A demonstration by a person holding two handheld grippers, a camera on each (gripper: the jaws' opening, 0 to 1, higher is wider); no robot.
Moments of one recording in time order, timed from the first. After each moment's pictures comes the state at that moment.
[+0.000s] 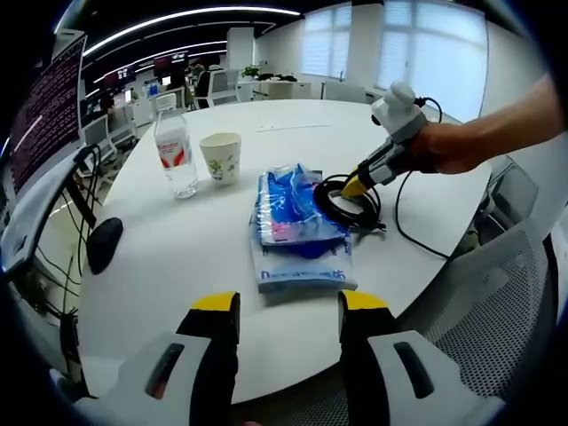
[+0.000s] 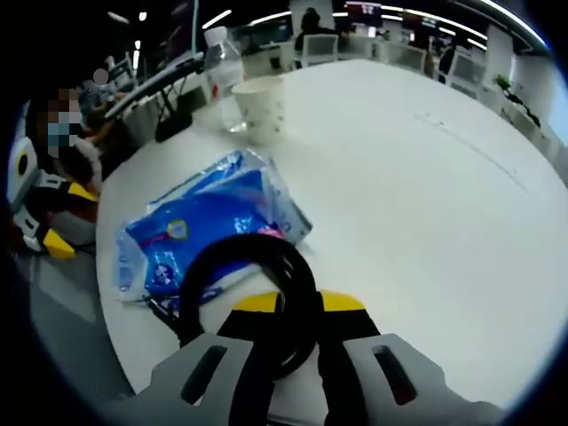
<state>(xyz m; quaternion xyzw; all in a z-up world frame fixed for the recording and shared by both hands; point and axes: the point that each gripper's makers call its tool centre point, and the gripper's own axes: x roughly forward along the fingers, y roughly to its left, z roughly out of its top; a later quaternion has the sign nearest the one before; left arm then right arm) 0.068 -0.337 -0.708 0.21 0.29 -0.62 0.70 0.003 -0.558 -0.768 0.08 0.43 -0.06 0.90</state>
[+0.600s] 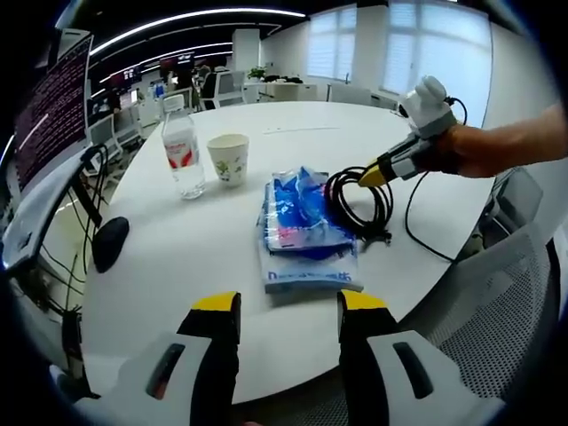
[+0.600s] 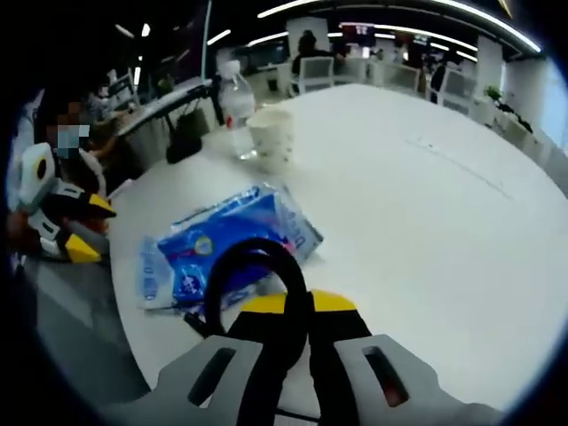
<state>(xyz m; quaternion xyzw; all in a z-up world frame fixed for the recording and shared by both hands) 0.073 -0.337 -0.706 0.21 0.29 -0.61 0.71 -0.008 -0.542 -0.733 0.08 0.38 -0.07 0.92</state>
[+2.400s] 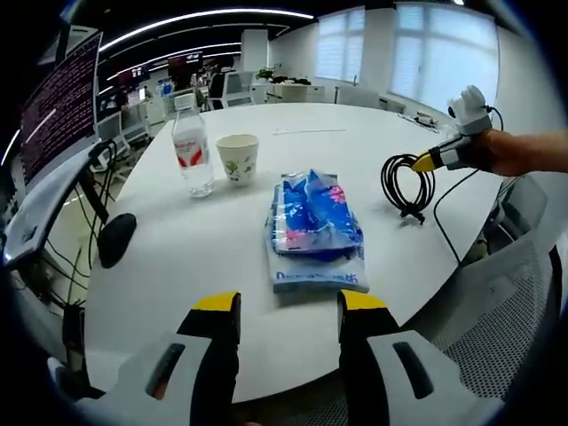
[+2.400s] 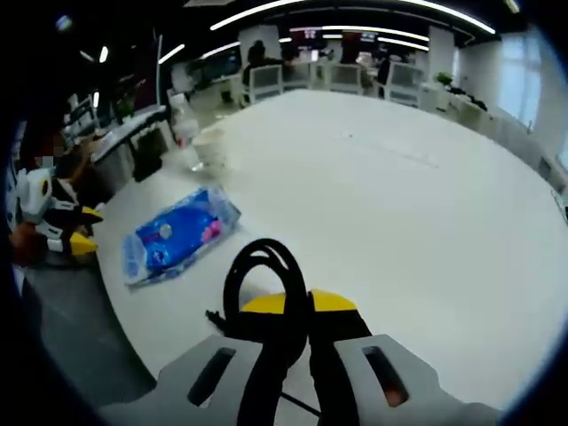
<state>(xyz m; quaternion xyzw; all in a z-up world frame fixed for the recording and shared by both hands) 0.079 -0.333 -0.705 0.20 0.29 -0.59 0.73 -0.102 -0.601 -0.713 0.11 0.38 -0.18 0.90</state>
